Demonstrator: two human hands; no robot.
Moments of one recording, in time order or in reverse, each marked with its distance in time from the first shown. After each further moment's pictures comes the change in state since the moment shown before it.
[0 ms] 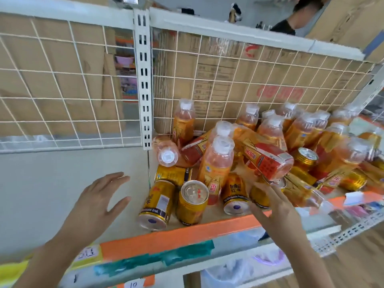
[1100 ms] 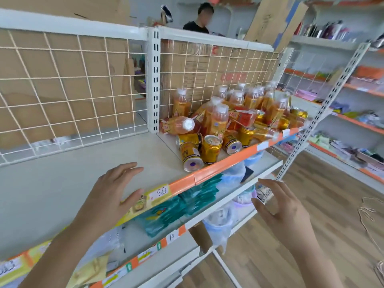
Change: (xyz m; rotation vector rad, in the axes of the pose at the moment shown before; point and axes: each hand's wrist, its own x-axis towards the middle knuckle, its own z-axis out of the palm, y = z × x) left_hand -0.097 -0.074 -0.133 -0.215 -0.098 0.382; right_hand -0.213 -0.241 -0.022 -0.196 0.267 0.288
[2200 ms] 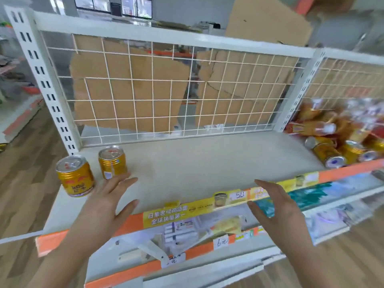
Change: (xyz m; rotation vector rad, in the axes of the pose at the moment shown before) left_hand -0.349 -0.235 -0.306 0.193 0.083 -0.319; right_hand -0.146 -0.437 0.121 0.225 -0.138 -0.263
